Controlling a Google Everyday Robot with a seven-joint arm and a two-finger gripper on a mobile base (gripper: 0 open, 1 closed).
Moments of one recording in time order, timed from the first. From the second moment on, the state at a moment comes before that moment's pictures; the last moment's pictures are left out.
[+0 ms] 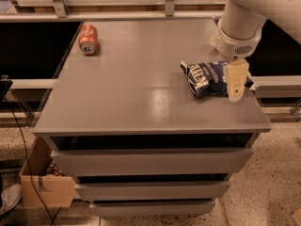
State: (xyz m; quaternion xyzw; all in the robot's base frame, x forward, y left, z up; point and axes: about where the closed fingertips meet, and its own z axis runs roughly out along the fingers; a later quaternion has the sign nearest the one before) arm 0.580 -0.203 0.894 -0.73 0.67 -0.14 0.07
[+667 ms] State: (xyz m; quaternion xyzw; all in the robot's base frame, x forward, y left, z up) arm 0.599 -0.203 0.866 -0.74 0.66 -0.12 0.05
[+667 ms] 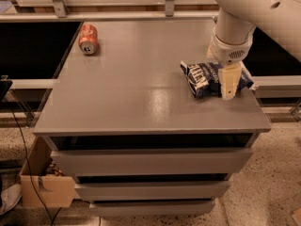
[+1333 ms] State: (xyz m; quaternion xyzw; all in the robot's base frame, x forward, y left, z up) arm 0.606 -0.201 0.857 -0.74 0.66 -0.11 0.05
